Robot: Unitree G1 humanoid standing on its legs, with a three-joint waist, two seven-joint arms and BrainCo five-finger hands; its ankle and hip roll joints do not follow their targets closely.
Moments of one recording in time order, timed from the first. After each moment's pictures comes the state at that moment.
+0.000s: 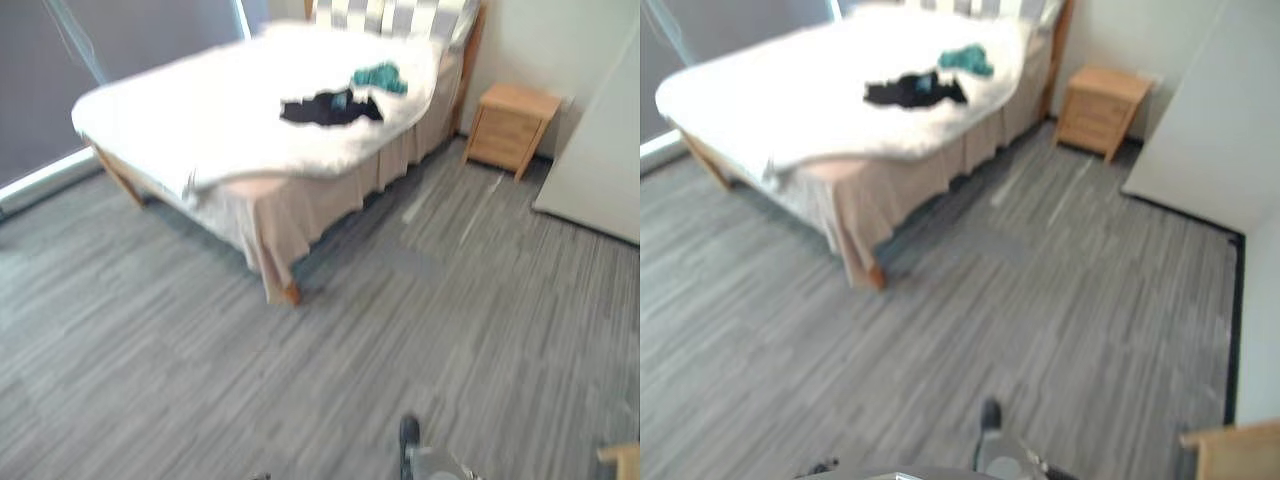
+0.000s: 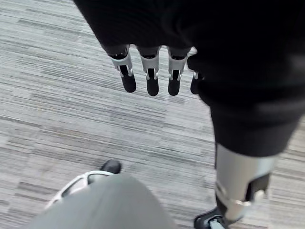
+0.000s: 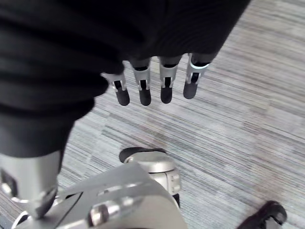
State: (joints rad) left arm -0.04 0.16 -0.29 1.39 0.06 -0.08 0.00; right arm -0.02 -0.19 0.16 1.43 0.31 -0.01 -0.02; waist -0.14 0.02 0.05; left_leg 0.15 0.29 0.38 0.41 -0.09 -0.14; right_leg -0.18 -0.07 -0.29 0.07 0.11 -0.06
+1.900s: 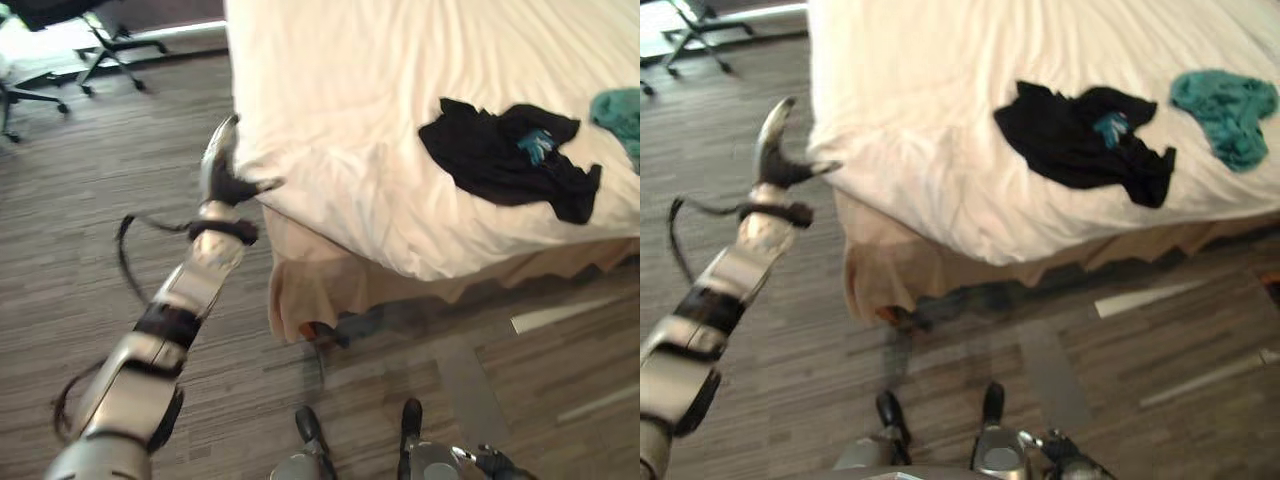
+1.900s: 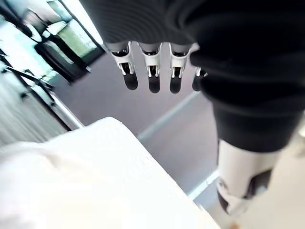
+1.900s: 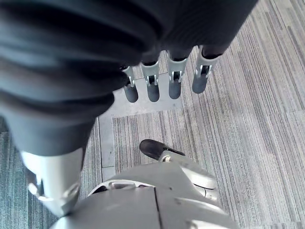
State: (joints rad) left arm -0.91 0.65 -0.54 0.58 0.04 -0.14 0.30; right arm -0.03 -0.25 0.30 1.19 0.16 -0.04 -0.08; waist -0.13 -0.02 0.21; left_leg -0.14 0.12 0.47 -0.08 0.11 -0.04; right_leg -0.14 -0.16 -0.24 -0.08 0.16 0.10
